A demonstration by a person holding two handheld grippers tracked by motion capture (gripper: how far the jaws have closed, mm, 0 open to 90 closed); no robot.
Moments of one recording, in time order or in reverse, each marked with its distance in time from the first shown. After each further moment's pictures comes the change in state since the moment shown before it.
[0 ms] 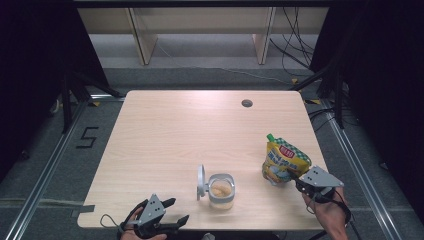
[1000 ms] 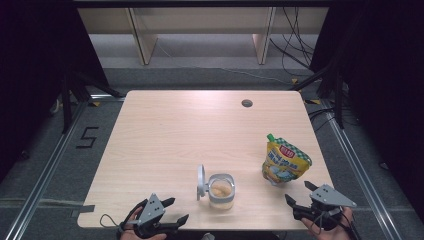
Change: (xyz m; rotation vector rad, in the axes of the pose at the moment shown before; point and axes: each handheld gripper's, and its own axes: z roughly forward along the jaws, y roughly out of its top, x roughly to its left) left arm 0.002 0.000 0.000 0.003 0.011 0.005; right arm 0.040 -0.010 -0.043 0.081 0.032 0.326
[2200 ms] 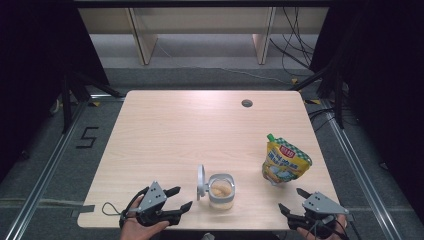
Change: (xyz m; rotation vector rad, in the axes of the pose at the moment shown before) left arm 0.008 0.036 0.000 -0.067 -0.020 -0.021; right arm 0.018 -0.005 -0.001 0.014 0.056 -0.075
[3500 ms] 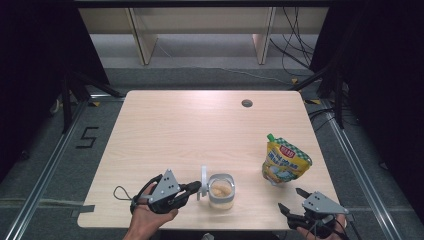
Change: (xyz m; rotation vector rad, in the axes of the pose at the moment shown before) left arm -0.012 0.045 0.016 -0.045 -0.055 0.133; right arm -0.001 0.000 0.001 0.003 0.014 -0.005
